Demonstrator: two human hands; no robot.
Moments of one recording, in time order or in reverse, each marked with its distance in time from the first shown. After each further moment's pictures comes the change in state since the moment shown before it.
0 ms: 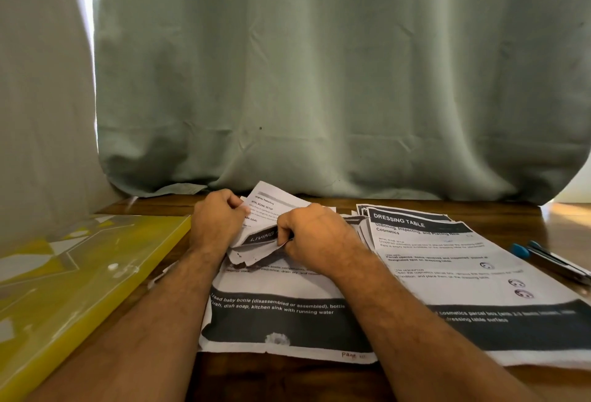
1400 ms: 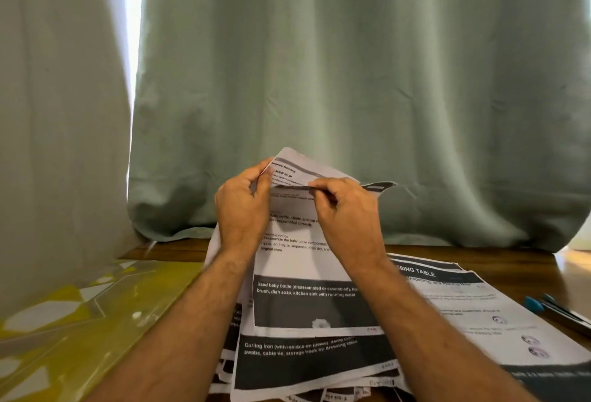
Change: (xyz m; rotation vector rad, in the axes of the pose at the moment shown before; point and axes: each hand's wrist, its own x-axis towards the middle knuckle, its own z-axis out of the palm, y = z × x) left_hand -0.002 0.095 -0.069 -0.619 0.325 0.354; right_hand 0.033 0.007 -0.055 0.311 0.826 0.016
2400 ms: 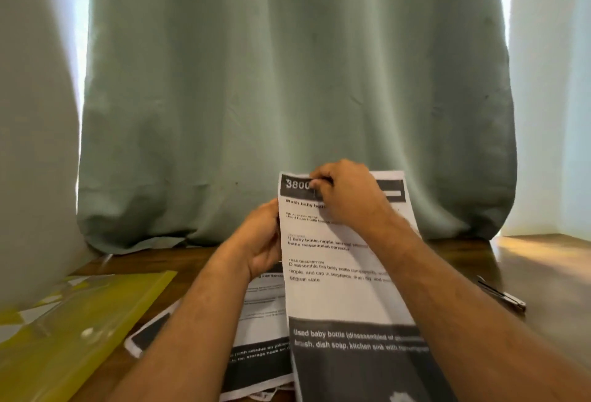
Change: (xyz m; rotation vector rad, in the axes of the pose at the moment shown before) left_hand -0.041 0.049 0.048 -0.780 -0.686 -0.861; right_hand 0.042 0.026 -0.079 -0.286 -0.315 0.051
